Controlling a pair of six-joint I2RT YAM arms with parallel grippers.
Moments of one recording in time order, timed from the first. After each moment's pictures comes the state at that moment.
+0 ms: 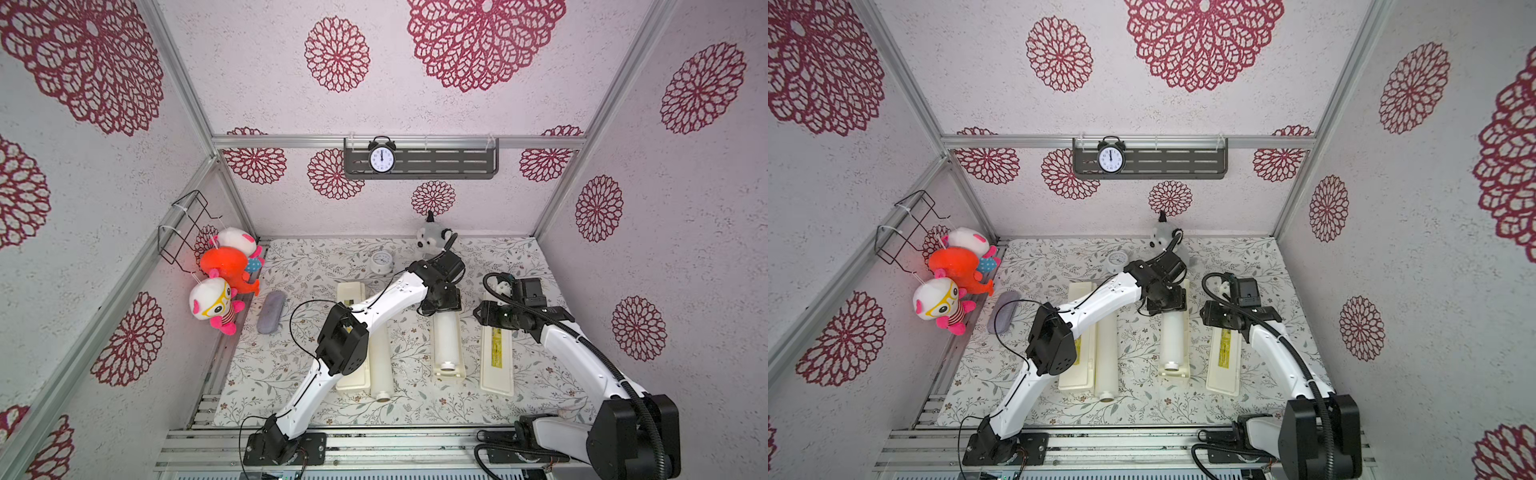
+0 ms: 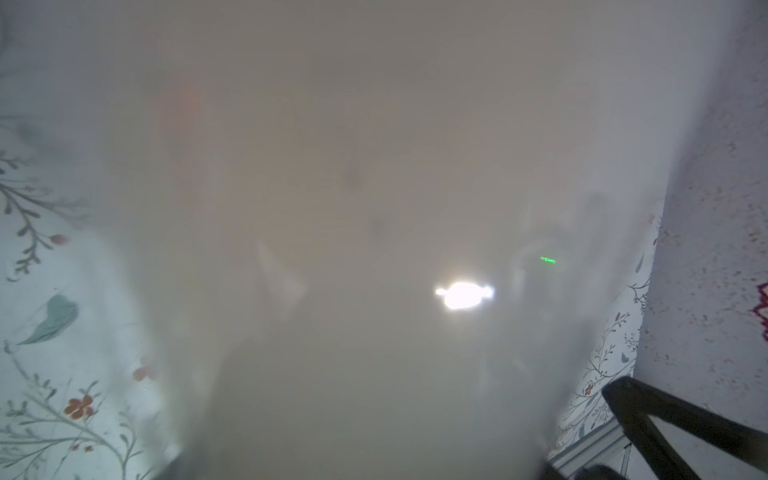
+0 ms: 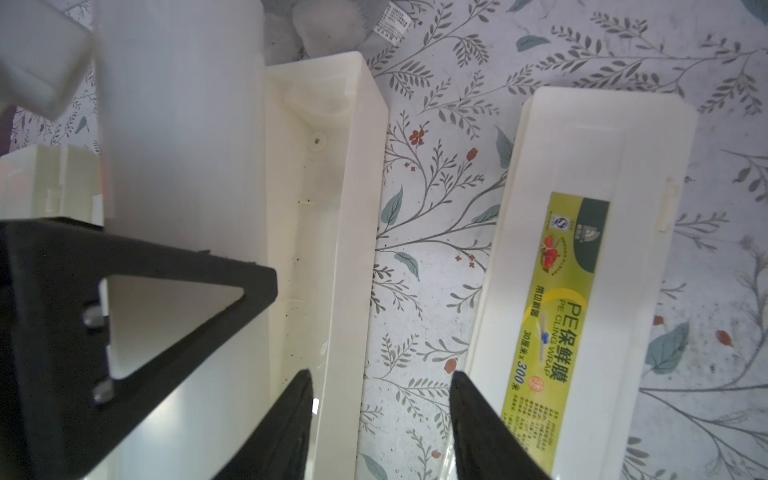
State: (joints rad) left arm -0.86 2.39 2.28 -1.02 0.11 -0.84; right arm 0.13 1.22 0.85 -0.56 -0.24 0.26
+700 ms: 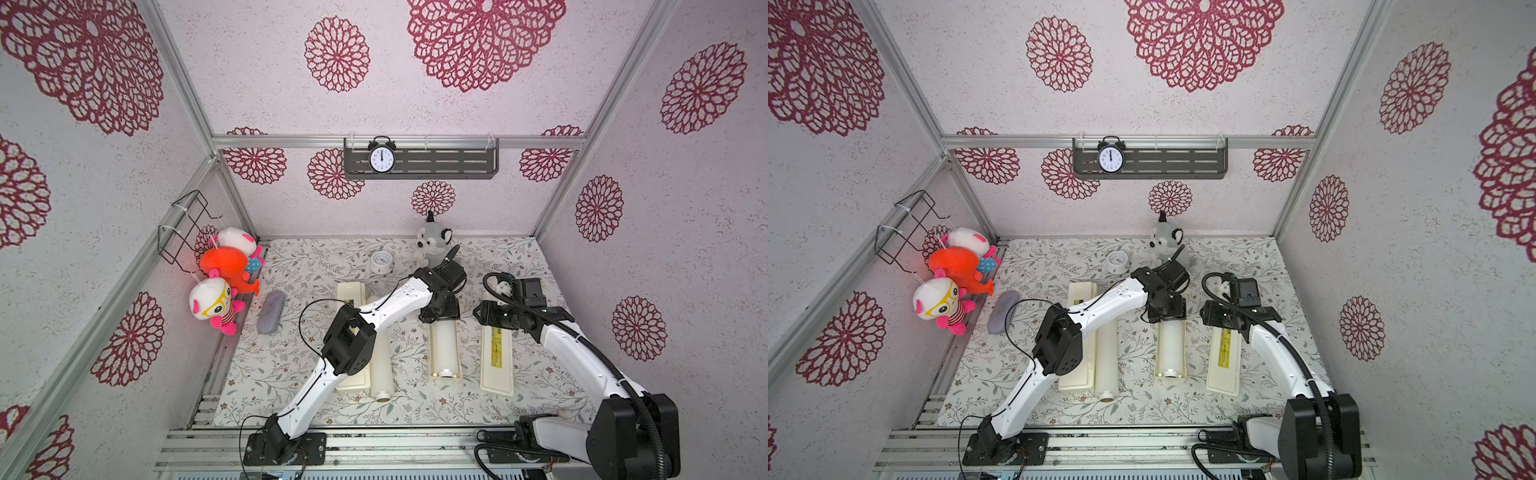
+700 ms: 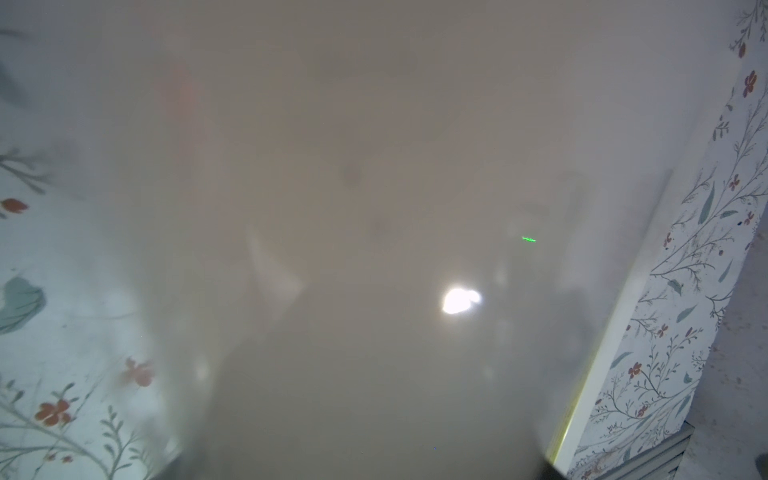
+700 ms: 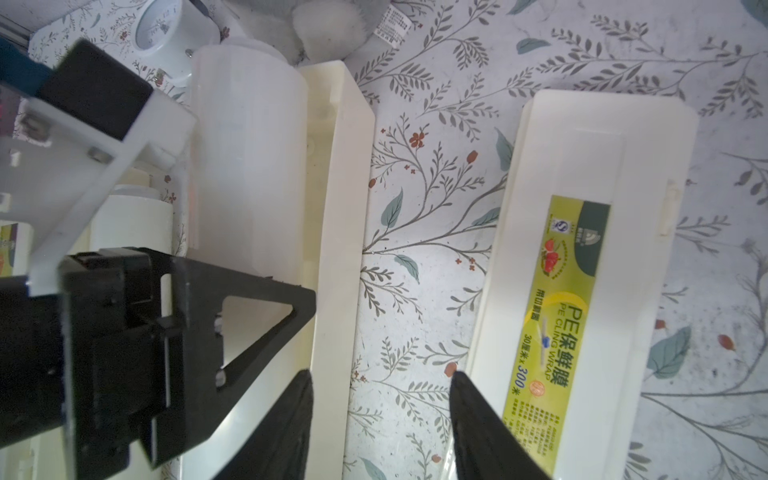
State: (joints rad) left arm -0.88 2.45 2.27 -1.04 0.09 -0.87; right arm 0.13 1.23 0.85 -0.54 -0.24 0.26
